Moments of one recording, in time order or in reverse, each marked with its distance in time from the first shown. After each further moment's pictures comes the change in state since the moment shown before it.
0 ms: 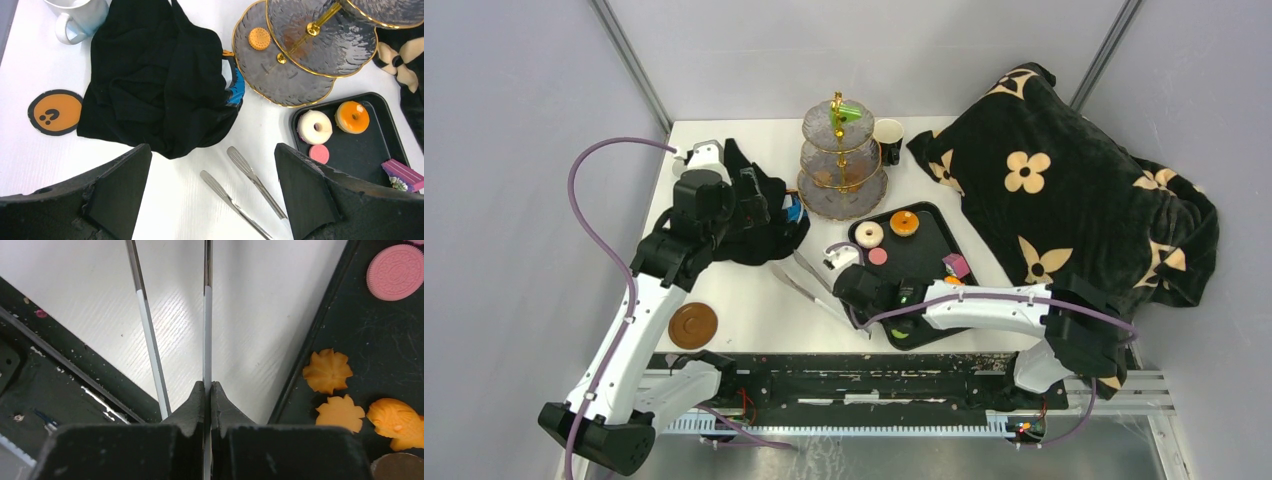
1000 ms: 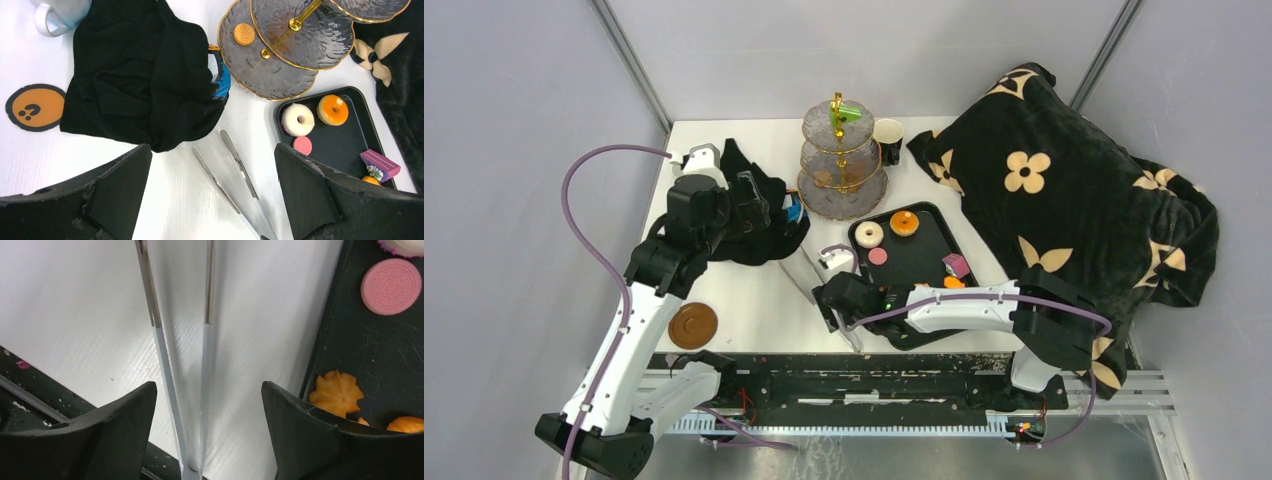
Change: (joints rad) left arm 0.000 -0.042 -0.006 -0.025 0.056 -0.045; right arm 0.060 0.114 -0.026 0.151 0.166 0.069
